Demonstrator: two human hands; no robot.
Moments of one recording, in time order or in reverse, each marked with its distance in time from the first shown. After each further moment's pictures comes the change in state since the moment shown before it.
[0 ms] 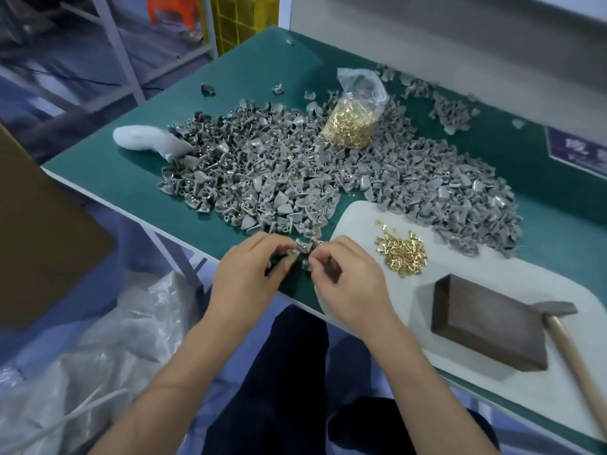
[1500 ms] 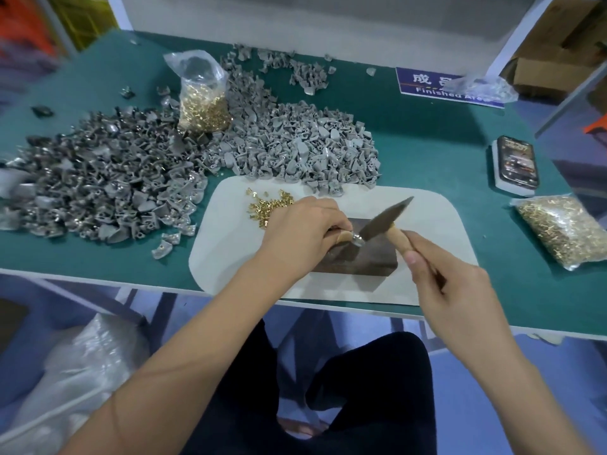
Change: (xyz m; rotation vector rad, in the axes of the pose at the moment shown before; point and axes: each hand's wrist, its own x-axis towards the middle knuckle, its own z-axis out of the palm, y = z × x) left_hand 0.033 0.196 0.112 0.098 -0.384 0.498; right_hand -0.174 0.048 -0.208 -0.238 0.275 0.448
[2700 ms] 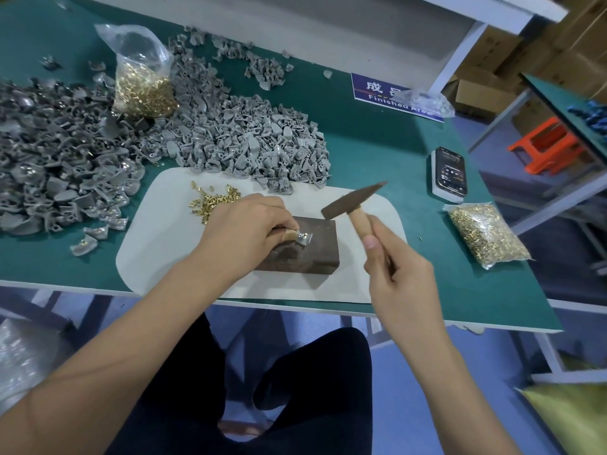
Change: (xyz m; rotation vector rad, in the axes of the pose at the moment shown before) left_hand -0.001 -0.001 0.000 -0.046 0.069 0.035; right_hand 0.010 0.007 -0.008 0.106 0.054 0.050
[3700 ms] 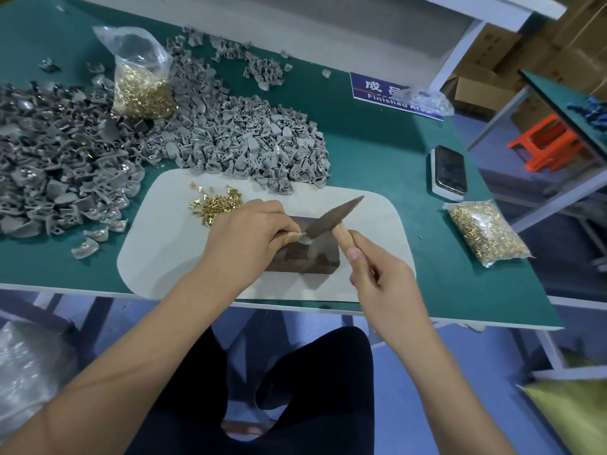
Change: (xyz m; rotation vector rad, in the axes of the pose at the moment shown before) left_hand -0.009 0.010 0.006 -0.025 0.066 -0.045; right_hand -0.003 -0.008 0.006 0.103 -0.152 0.034
